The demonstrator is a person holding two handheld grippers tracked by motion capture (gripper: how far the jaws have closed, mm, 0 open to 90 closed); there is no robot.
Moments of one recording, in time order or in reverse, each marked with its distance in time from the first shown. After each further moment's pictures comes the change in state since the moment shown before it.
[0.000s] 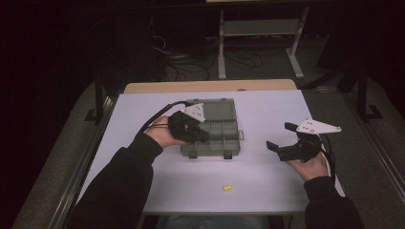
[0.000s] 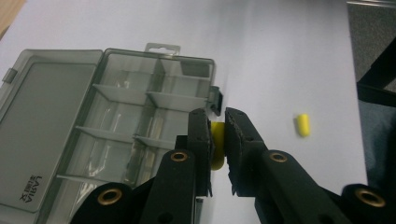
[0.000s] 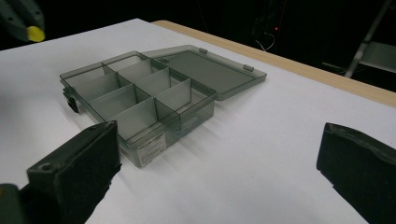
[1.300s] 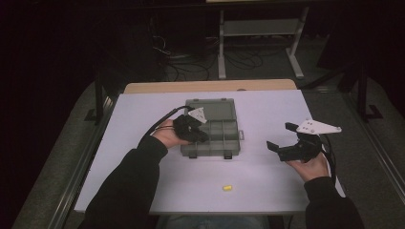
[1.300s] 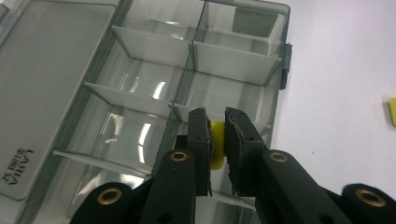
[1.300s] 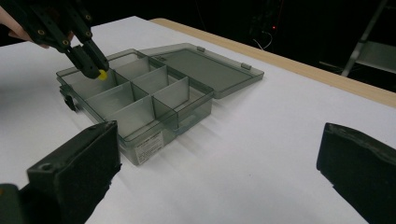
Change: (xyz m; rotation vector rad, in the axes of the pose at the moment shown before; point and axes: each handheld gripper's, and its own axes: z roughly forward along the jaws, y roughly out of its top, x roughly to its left) left arm 0.036 -0.036 0.056 0.067 0.031 -0.082; right arm 0.000 0.000 -0.001 0.006 -0.012 -0.007
